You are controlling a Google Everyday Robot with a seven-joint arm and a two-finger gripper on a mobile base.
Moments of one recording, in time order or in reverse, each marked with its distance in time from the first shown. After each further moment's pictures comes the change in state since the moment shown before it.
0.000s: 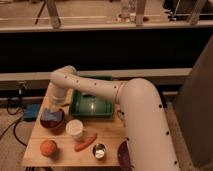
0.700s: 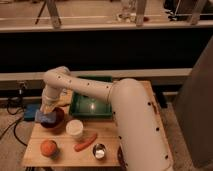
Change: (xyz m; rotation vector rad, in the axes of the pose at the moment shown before) arm -0.028 0.002 0.014 -0.041 -0.044 -0.068
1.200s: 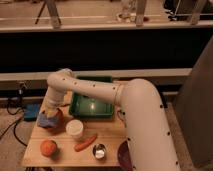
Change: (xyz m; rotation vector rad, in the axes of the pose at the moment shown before) arm 0.011 0.032 -0.017 -0.003 0.000 0.025
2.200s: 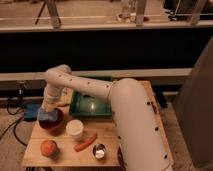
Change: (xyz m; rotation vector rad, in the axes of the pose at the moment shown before) arm -0.001 -0.045 0.014 0.016 0.031 -0.057
